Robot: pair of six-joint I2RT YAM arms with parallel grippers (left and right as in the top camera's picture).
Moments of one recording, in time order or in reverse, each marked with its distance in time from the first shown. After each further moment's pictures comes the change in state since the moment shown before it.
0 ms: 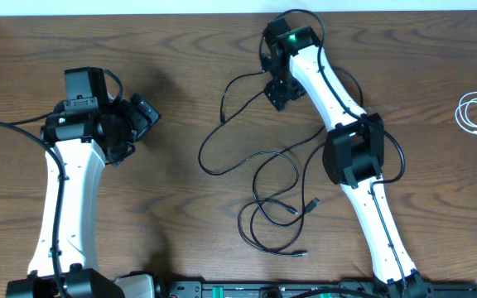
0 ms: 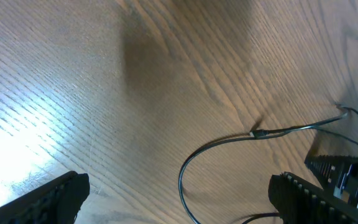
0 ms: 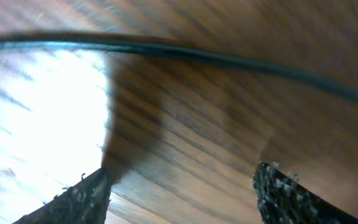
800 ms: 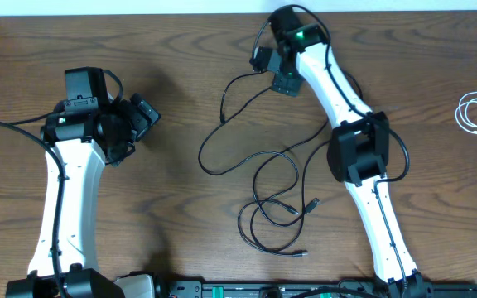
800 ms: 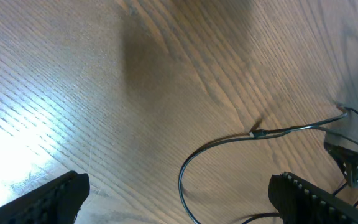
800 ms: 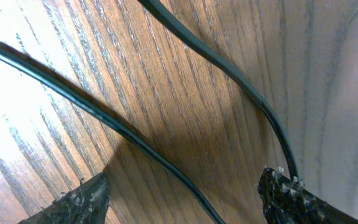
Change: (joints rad) left arm 0.000 0.000 0.000 0.000 0.000 0.000; right arm -0.045 -0.001 -0.015 0.239 -0.028 -0.653
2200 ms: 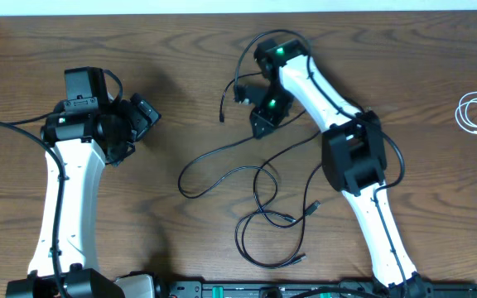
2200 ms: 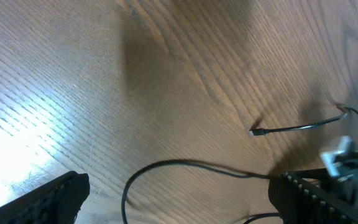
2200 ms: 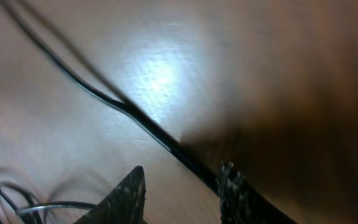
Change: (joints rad) left arm 0.000 0.000 0.000 0.000 0.000 0.000; right arm 0.085 -0.145 -0.277 -0.230 -0.445 0.419
